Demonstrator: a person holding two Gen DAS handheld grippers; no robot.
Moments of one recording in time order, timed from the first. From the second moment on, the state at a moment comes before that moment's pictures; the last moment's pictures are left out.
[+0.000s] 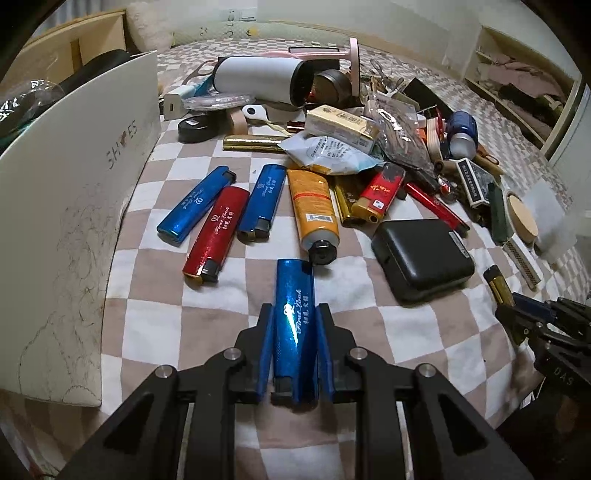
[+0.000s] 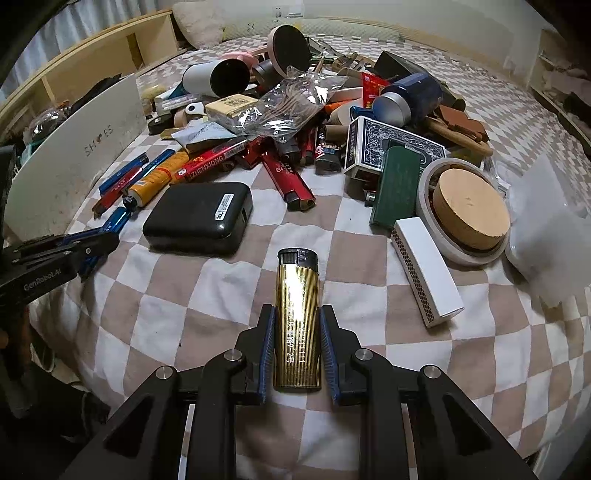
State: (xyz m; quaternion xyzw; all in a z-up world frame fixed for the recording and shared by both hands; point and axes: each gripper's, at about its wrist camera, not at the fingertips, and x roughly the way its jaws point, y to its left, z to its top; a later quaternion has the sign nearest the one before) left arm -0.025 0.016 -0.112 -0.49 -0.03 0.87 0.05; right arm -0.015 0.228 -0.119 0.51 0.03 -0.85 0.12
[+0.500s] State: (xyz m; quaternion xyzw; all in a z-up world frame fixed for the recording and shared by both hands) left arm -0.016 0.015 -0.074 -0.45 -0.05 0.89 0.07; right arm -0.015 0.230 -0.098 0.51 -0.04 -0.85 0.16
